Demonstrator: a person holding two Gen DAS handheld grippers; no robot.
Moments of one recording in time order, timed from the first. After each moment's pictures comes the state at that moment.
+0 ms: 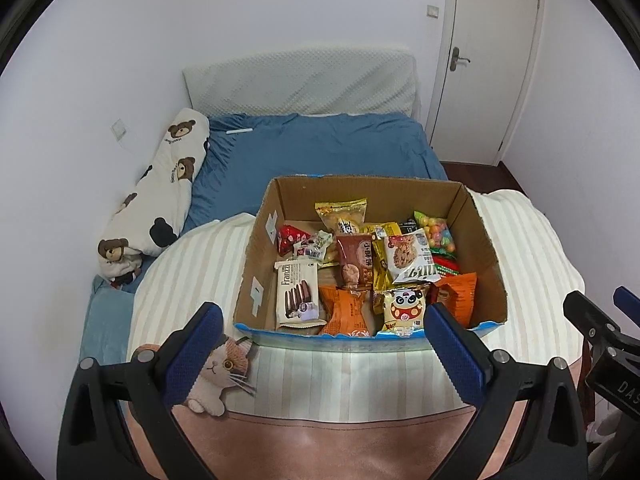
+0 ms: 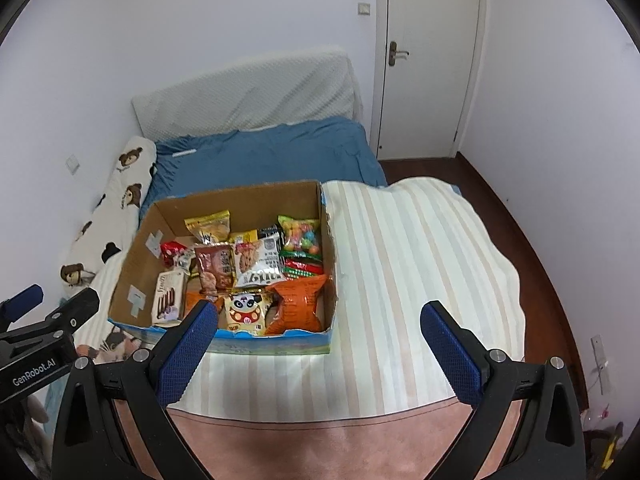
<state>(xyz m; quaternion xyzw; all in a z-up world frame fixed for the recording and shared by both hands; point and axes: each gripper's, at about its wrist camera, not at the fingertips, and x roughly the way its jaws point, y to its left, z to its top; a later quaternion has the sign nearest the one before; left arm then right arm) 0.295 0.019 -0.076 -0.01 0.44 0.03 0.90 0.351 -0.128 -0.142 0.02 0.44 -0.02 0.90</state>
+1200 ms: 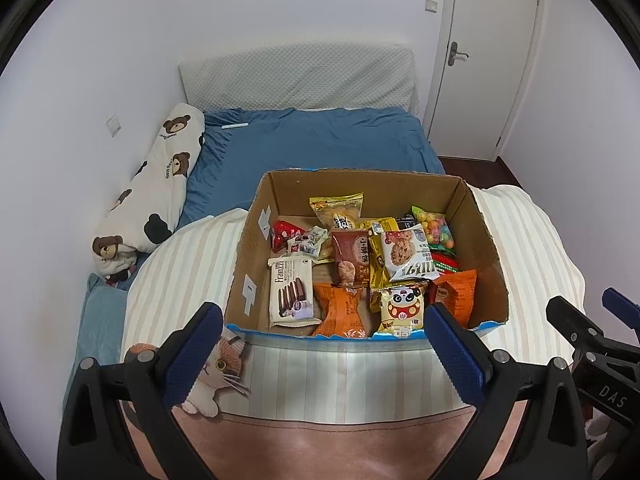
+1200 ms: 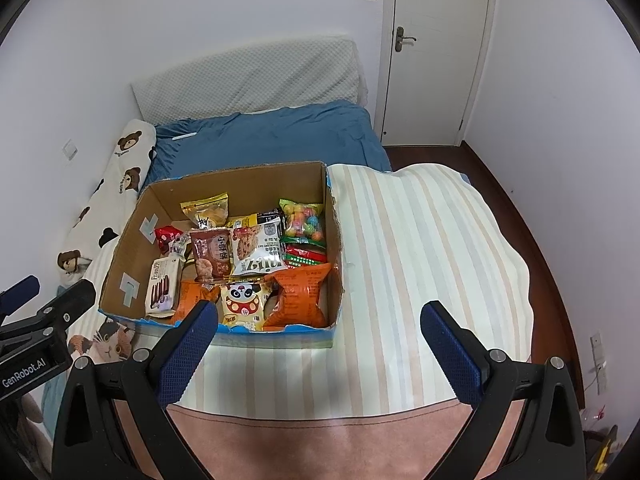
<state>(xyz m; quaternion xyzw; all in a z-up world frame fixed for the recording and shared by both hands) 0.302 0.018 -0.083 -0.02 0.45 0.02 0.89 0.351 -0.122 -0.158 0.01 0.46 -0.03 0.89</state>
